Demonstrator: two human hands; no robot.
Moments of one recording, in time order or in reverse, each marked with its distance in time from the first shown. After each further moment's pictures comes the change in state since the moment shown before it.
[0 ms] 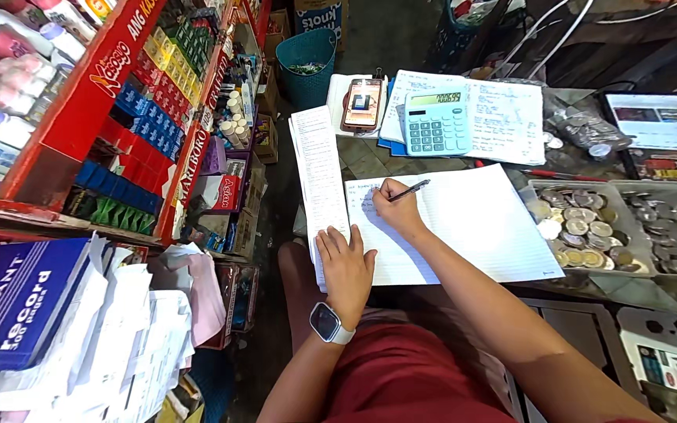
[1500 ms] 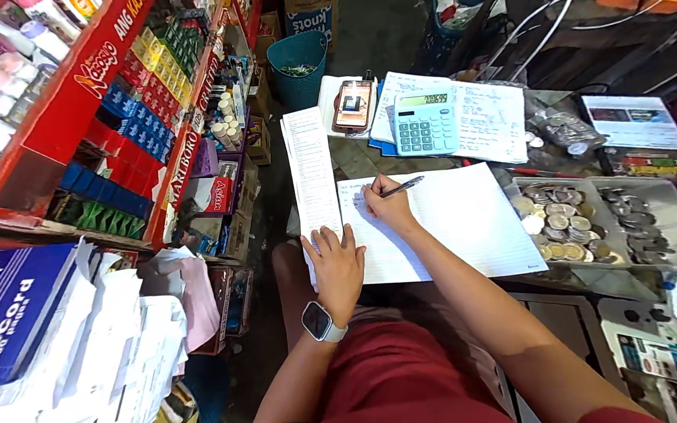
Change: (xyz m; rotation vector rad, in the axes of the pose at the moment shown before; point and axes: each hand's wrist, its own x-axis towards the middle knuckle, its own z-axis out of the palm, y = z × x) left_hand 0.007 -0.003 -0.011 0.006 -0.115 0.008; right_hand 0.003 -0.012 -0.003 0.077 -0.049 0.158
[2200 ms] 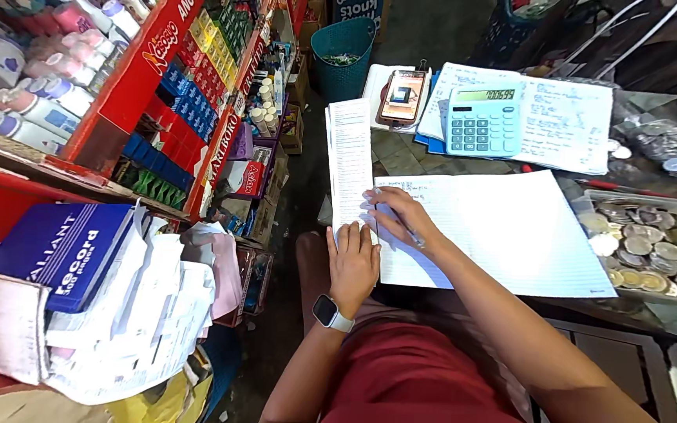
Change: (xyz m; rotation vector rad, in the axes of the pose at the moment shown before) left_hand -0.014 -0.027 0.035 -0.250 0.324 0.054; right_hand -0.015 0.014 0.013 -0.334 -0.320 -0.540
